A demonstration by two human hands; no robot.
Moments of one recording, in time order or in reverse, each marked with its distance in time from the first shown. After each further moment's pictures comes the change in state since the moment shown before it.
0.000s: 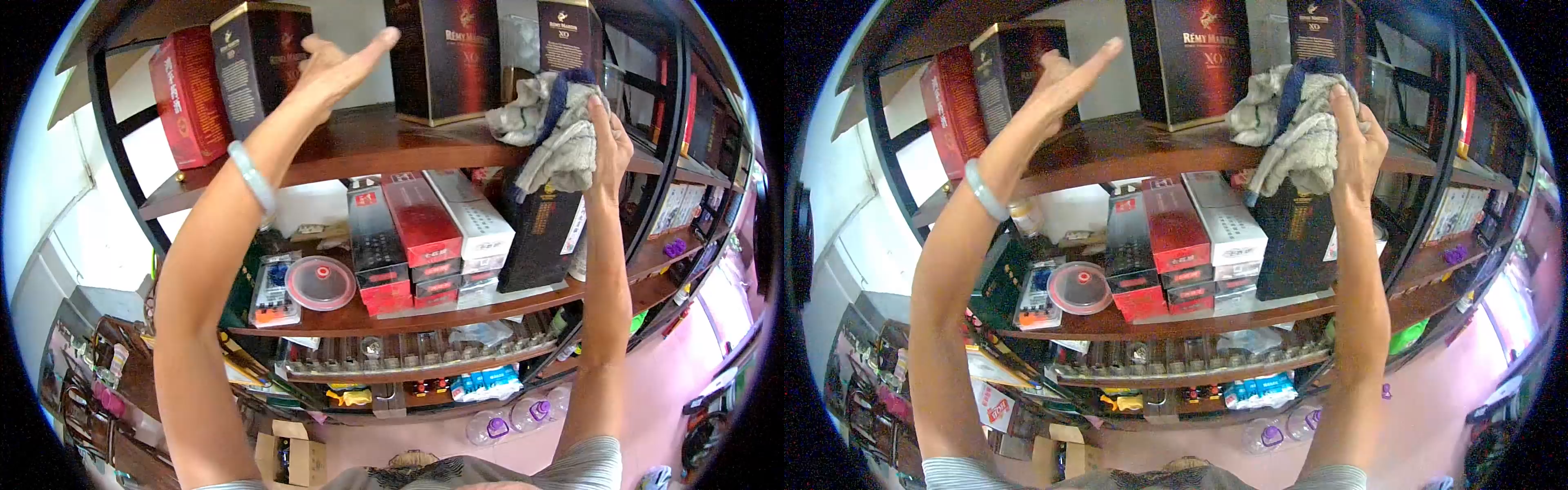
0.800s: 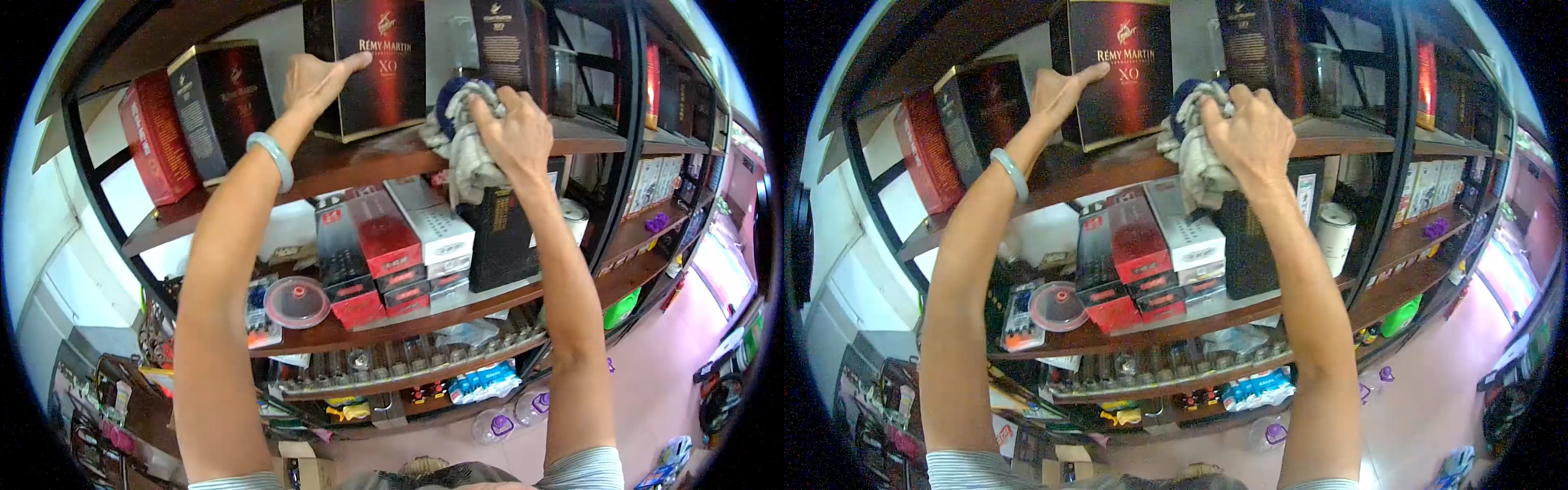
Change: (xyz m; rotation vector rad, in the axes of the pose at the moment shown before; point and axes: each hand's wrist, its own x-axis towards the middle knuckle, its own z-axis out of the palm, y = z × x) left_hand 0.041 0.012 0.053 0.151 0.099 0.090; right_hand -0.004 -0.001 0.020 -1.016 -0.091 -0.385
